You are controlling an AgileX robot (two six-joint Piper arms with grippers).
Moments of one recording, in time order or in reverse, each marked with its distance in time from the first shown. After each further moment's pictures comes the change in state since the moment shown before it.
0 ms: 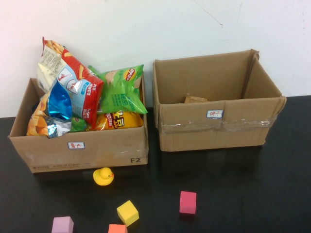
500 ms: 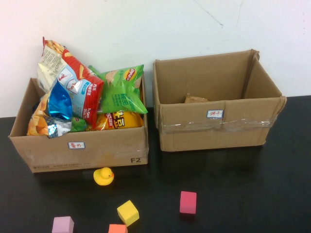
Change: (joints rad) right arm 0.000 0.000 0.000 0.006 0.000 0.000; left arm 0.000 0.000 0.000 0.000 0.000 0.000
